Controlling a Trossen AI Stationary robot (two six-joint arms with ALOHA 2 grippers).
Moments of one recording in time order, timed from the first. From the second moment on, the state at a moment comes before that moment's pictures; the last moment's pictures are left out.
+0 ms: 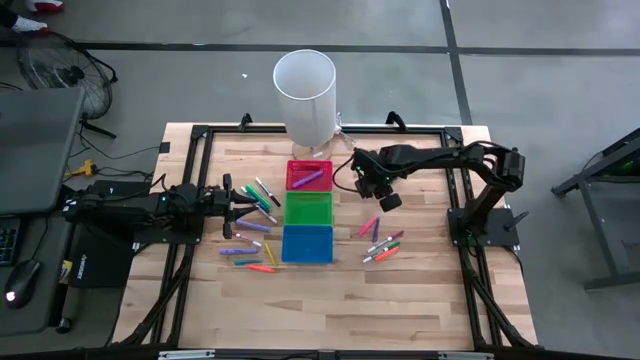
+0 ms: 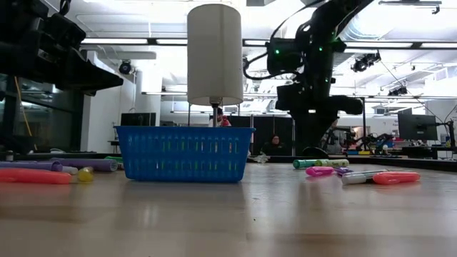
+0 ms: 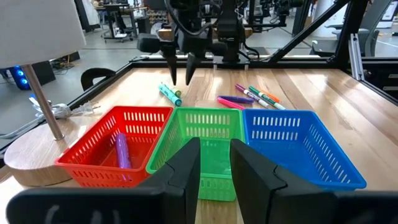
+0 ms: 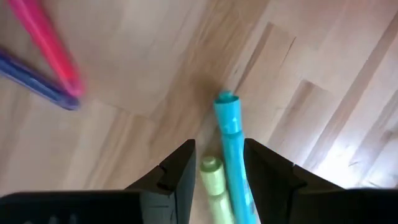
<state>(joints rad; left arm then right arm) -0.01 0.17 0.03 0.04 -0.12 0.02 -0.34 1.70 1.09 -0.75 0.06 -0.78</state>
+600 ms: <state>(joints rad) -0.01 0.17 0.03 0.04 -0.12 0.02 -0.41 1.79 1.05 -0.64 0.05 -0.82</state>
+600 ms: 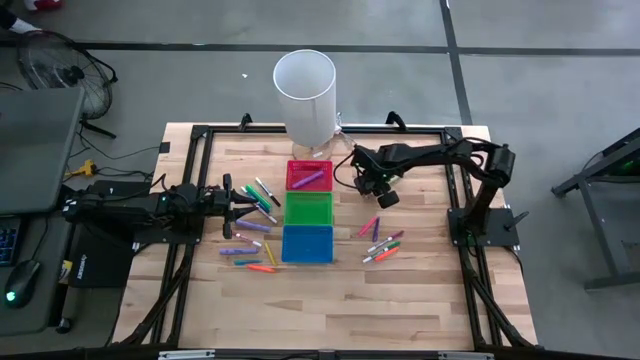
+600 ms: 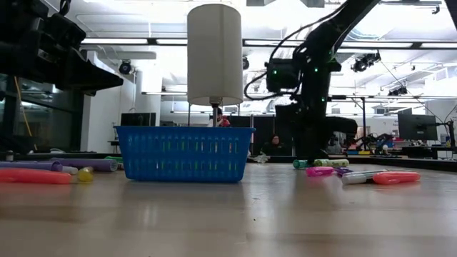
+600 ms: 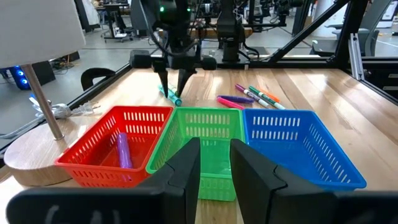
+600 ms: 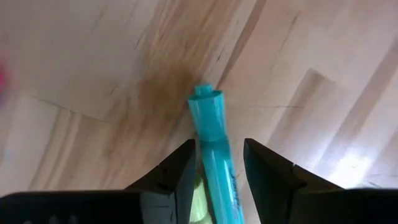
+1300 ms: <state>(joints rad) -0.01 0.17 0.03 0.04 -0.12 0.02 -0.44 1.81 1.05 -0.64 -0.04 -0.78</state>
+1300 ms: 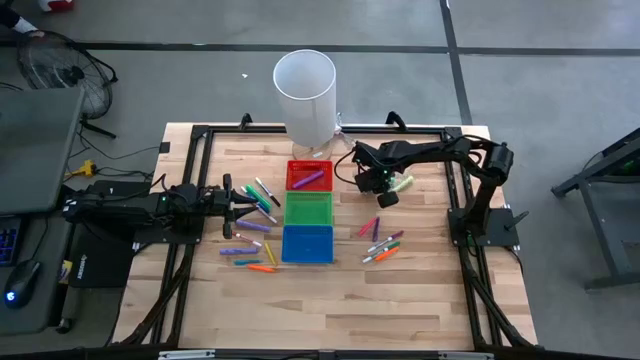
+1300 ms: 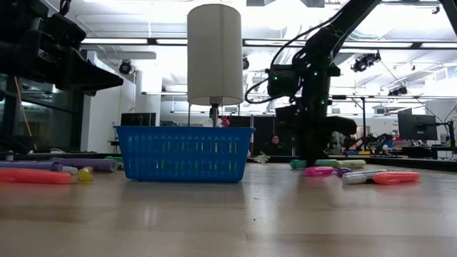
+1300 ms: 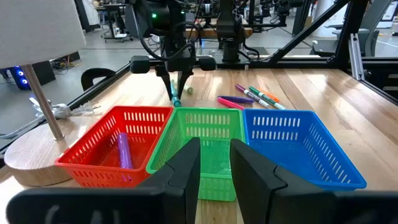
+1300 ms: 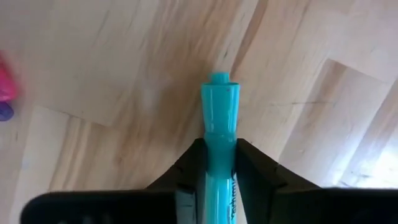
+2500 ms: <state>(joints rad) -0.01 0.17 0.03 0.04 -0.12 0.02 -0.36 1.82 1.40 -0.90 -0.03 -0.52</state>
